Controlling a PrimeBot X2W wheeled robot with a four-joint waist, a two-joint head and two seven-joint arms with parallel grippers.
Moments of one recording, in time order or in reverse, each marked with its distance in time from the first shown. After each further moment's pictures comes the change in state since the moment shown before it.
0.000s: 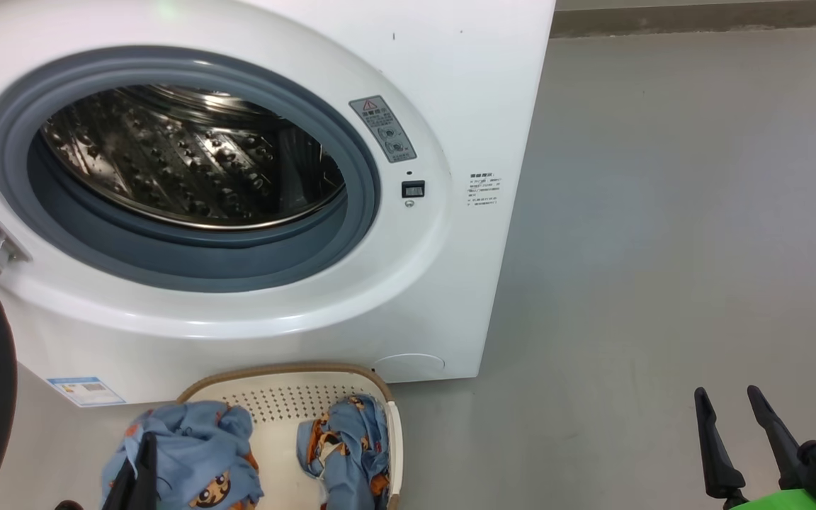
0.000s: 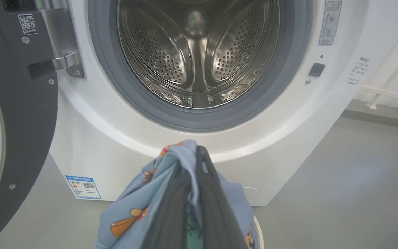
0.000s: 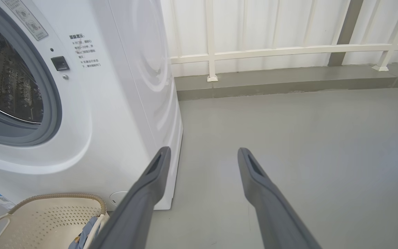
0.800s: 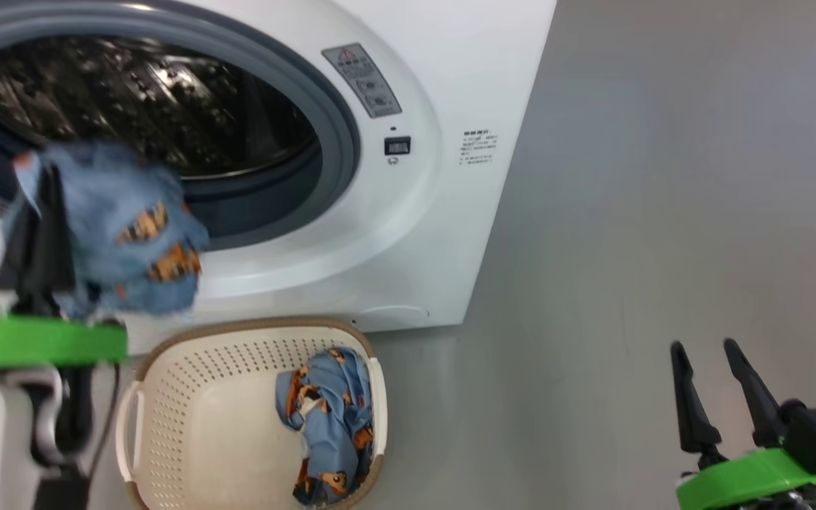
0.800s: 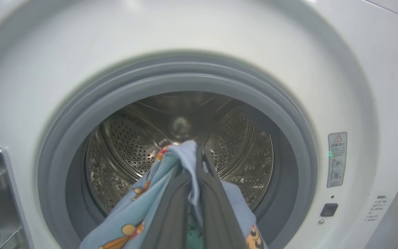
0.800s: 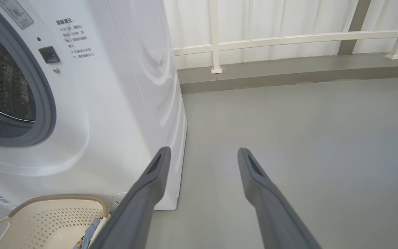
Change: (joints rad) left arm -0.519 0.067 0.021 0.026 -0.050 0.000 -0.007; right arm -0.080 0.034 0.028 -0.027 0.000 0.000 0.000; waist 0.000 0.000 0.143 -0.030
